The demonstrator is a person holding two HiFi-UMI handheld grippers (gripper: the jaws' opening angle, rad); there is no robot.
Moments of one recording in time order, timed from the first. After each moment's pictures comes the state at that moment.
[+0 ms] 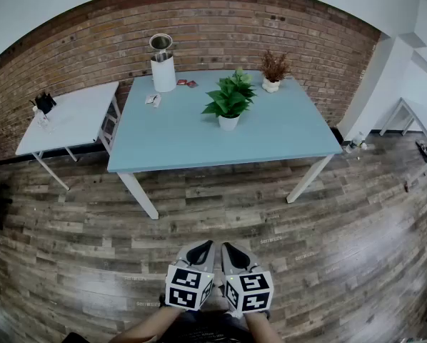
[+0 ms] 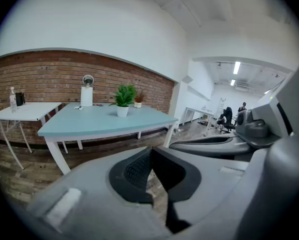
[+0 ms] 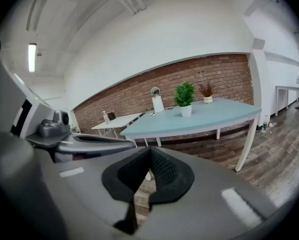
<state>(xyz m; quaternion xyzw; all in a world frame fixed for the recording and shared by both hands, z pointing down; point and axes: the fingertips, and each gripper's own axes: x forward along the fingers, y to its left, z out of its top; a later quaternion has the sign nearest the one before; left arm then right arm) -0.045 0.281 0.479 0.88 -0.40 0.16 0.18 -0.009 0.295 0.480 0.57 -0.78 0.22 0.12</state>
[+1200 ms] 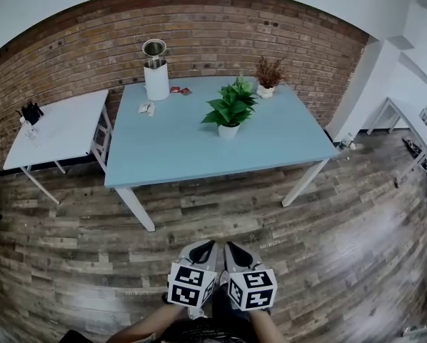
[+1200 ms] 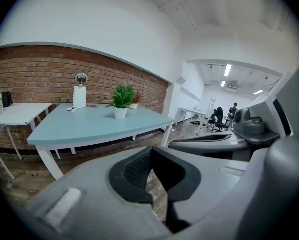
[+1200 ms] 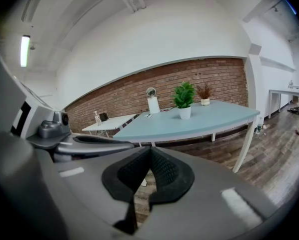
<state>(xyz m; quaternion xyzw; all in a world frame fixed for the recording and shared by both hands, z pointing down) -0.078 0.235 0.486 0.91 -0.35 0.16 0.17 -0.042 0.249 0.485 0.60 -0.76 0.22 0.12</state>
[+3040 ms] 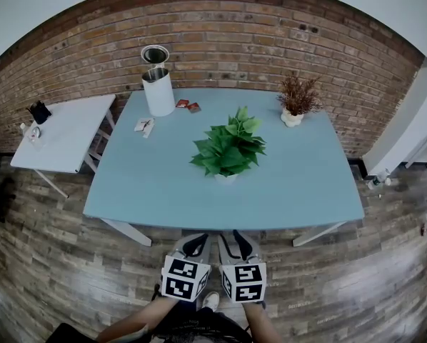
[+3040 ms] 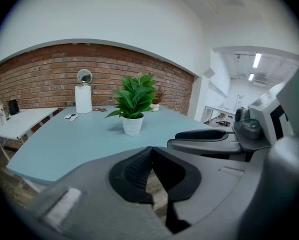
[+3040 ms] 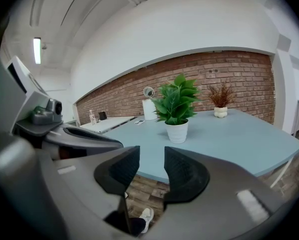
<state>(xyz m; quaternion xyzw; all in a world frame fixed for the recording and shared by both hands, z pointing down) 0.040 -0.016 0.500 0.84 -0.47 0.19 0.19 0.092 -0.019 0.502 0.53 -0.82 0.17 0.14</state>
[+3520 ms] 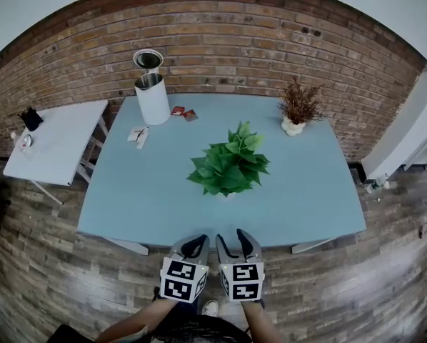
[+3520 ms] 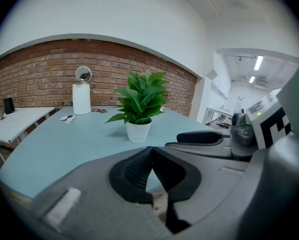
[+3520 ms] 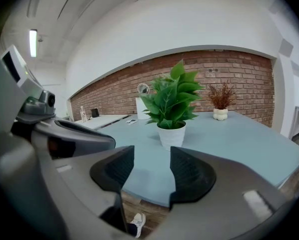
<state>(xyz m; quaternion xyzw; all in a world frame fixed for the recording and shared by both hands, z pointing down) 0.034 -0.077 0.505 0.85 -0.46 0.18 0.19 0.094 -0.086 0.515 0.55 -0.81 0.16 0.16</state>
